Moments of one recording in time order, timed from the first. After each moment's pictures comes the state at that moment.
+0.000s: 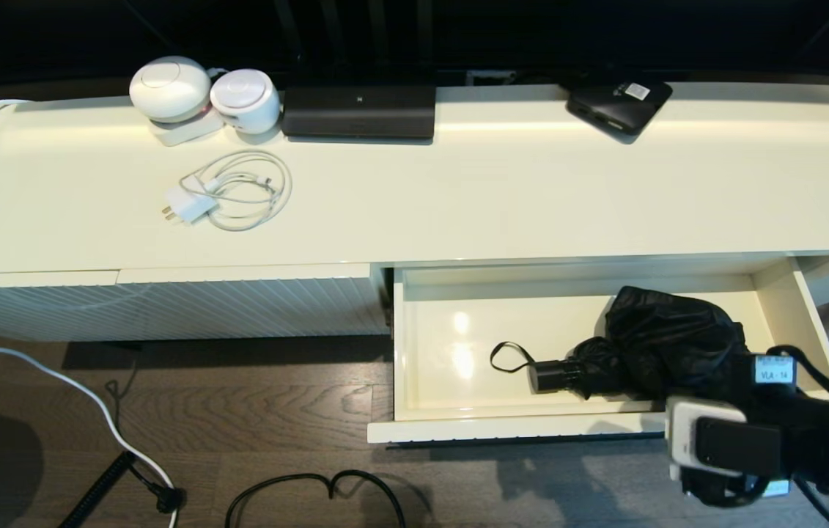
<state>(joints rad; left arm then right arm) 0.00 0.00 0.00 -0.01 0.00 -0.01 0.49 1.30 -0.60 -0.16 -0.21 -1.14</state>
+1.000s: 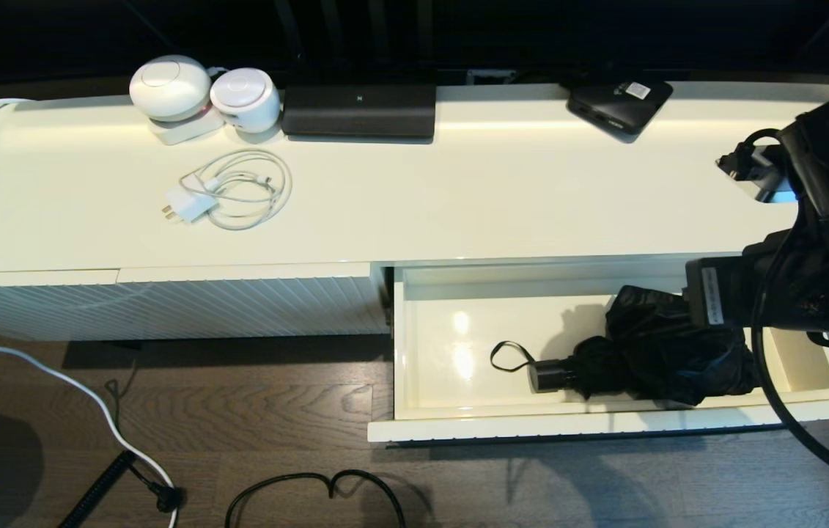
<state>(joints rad) 0.00 0.00 0.00 -0.01 0.00 -0.01 0.56 1.49 -1.33 0.56 -0.49 0.42</state>
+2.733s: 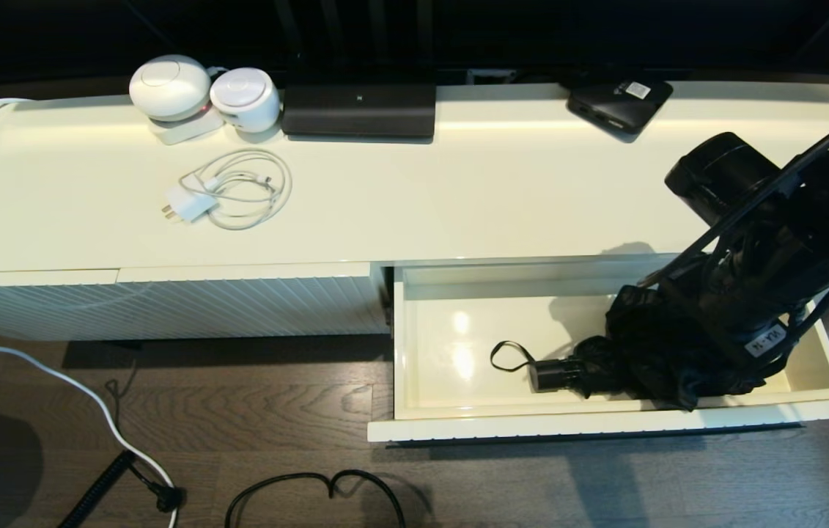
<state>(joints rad) 0.00 0.00 0.00 -0.01 0.00 -0.01 0.36 1.78 -1.60 0.92 -0.31 1.48</state>
